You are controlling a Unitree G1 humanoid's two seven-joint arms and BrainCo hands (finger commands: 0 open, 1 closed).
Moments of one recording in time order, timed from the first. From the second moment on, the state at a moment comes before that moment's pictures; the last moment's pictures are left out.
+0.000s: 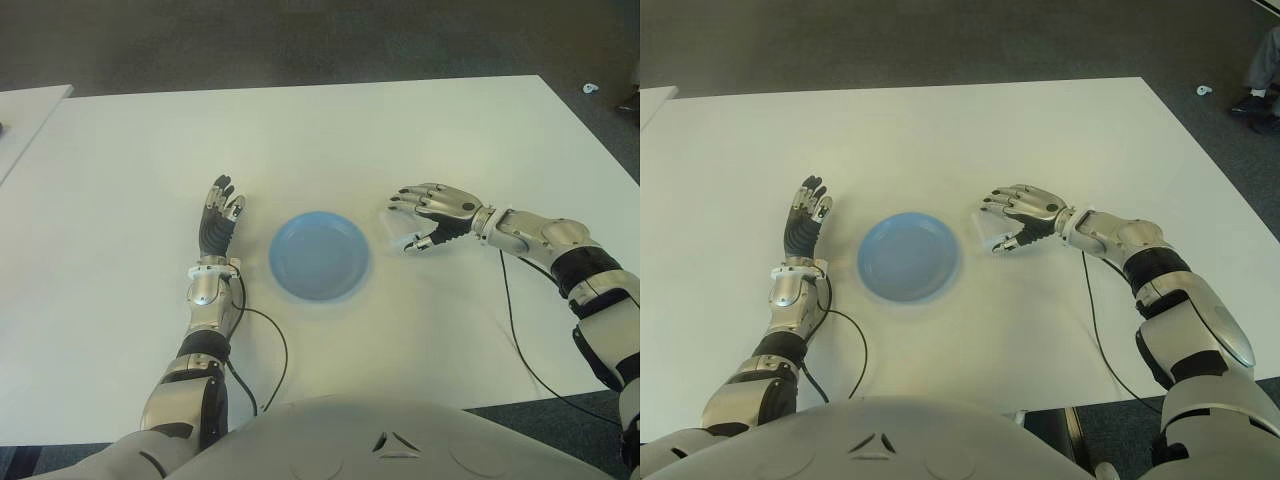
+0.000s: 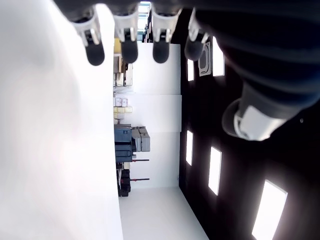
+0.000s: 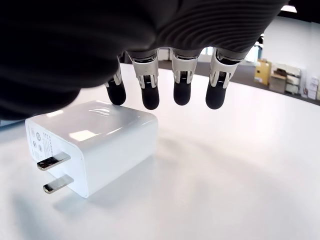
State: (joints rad) left arm -0.19 0.08 0.22 0.89 -0.11 -0.70 -0.10; right arm -0.67 -0.75 0.66 0.86 -1.04 -0.79 -0.30
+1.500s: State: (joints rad) left arm -0.19 0.08 0.22 0.88 -0.11 -0.70 -0.10; right arm -0.68 -0.68 0.74 0.99 -1.07 -0.74 -0.51
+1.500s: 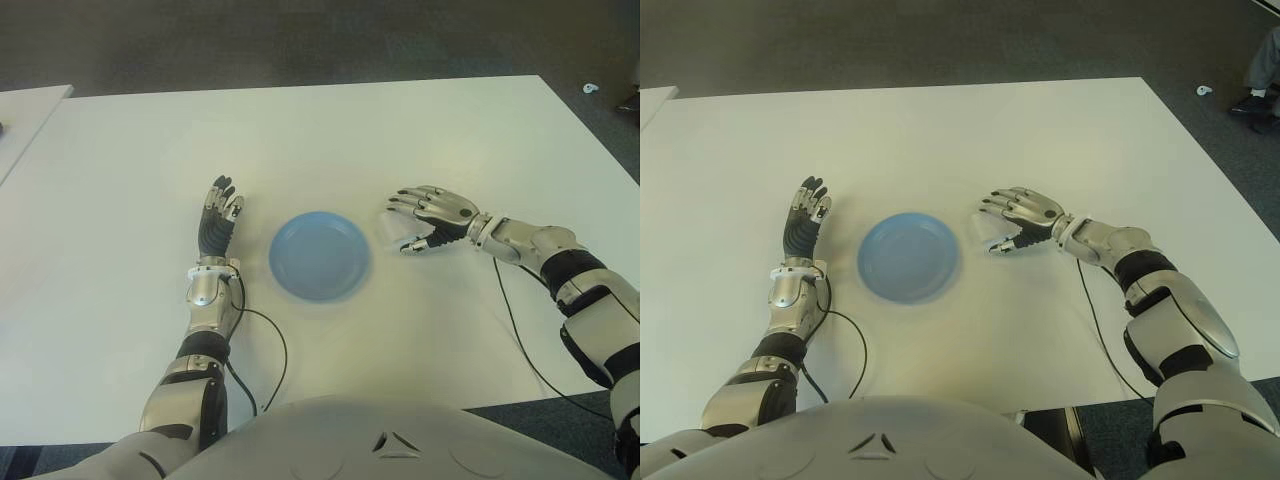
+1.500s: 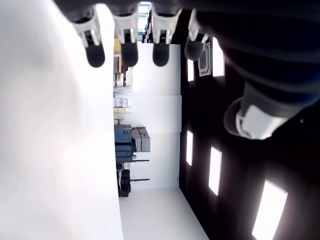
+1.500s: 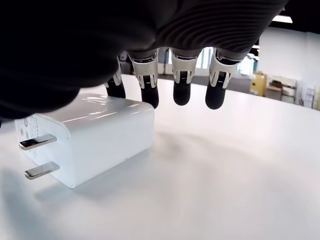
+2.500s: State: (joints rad) left arm -0.18 0.08 0.22 0.87 -0.11 -0.70 -0.10; right arm -0.74 -0.60 0.82 1.12 -1.09 -0.71 -0.52
